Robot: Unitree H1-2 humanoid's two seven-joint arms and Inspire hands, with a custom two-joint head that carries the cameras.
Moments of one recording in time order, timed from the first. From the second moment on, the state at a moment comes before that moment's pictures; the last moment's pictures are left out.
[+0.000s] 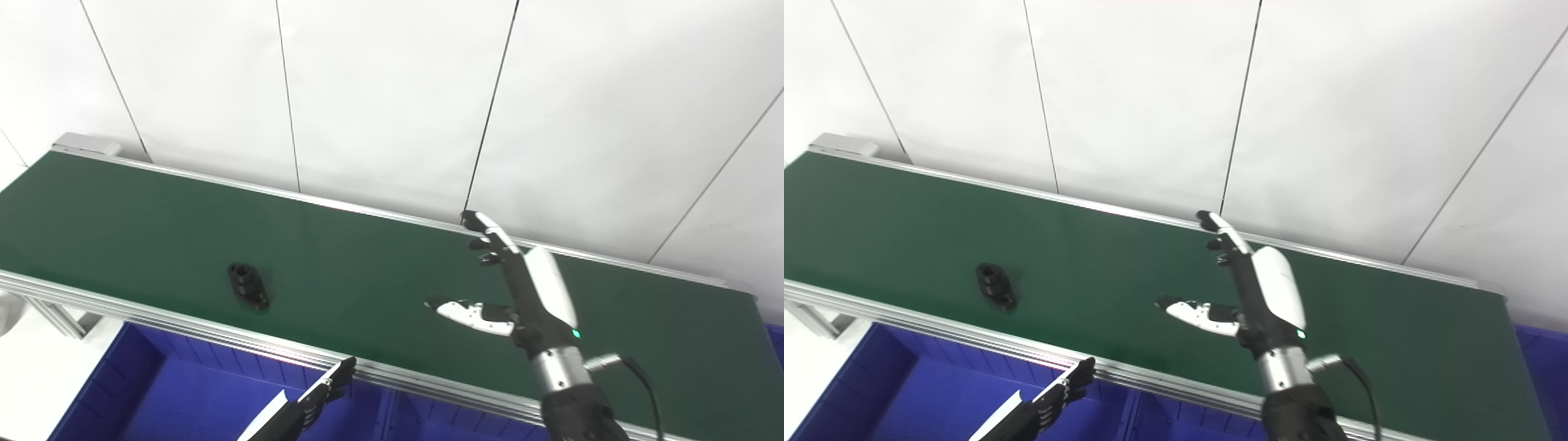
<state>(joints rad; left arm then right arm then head) 0.33 0.24 -0.18 0.06 -0.03 -0.43 -0.30 -0.21 -0.01 0.33 -0.27 -0.68 0.23 0.19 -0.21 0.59</state>
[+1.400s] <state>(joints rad) 0.34 0.23 -0.14 0.05 -0.06 -0.43 -0.39 -0.54 0.08 0.51 0.31 -0.76 0.31 0.18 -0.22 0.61</state>
